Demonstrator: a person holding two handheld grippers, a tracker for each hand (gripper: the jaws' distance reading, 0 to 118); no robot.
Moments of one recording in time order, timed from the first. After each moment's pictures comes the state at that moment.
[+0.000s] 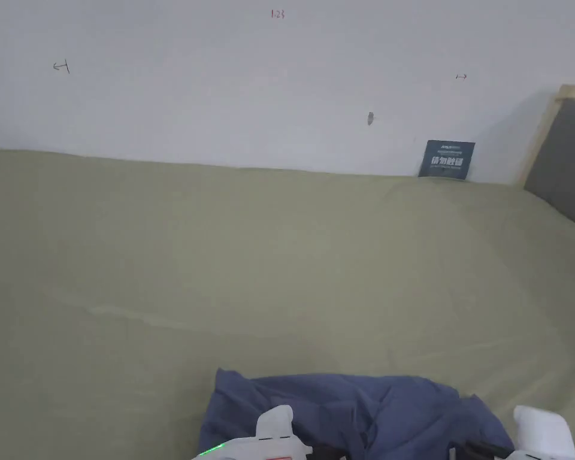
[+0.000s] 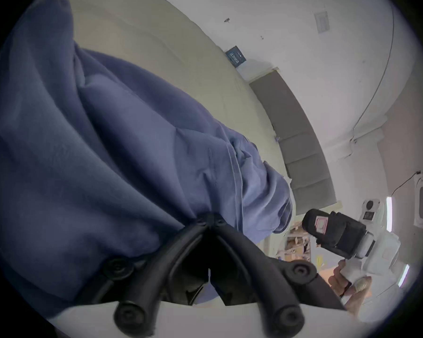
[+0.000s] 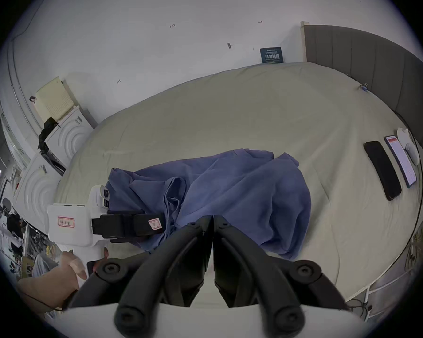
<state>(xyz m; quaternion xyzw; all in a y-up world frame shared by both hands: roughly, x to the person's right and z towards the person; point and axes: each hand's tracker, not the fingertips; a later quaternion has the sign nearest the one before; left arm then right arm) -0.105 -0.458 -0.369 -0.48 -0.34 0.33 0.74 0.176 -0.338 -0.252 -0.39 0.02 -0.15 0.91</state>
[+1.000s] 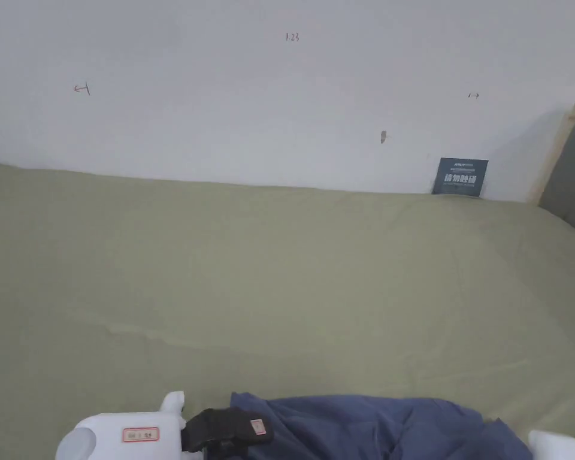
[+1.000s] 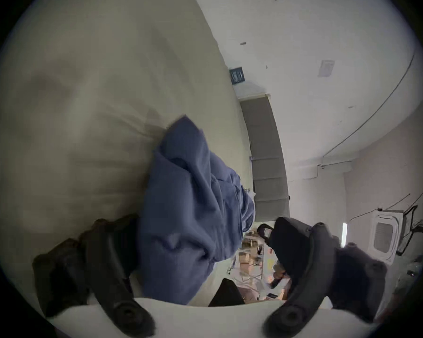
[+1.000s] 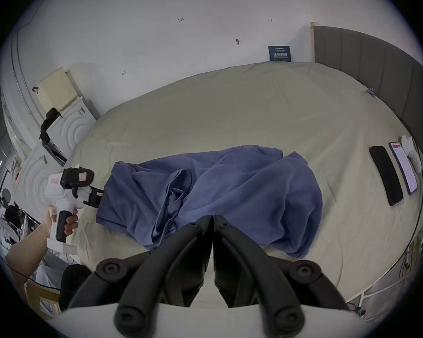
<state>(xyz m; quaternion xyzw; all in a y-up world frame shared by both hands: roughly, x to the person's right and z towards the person) -0.255 -0.456 -0.434 -0.50 -0.38 0.42 0.65 0.164 -0.338 -0.260 -0.40 0.03 -0.13 0.91</state>
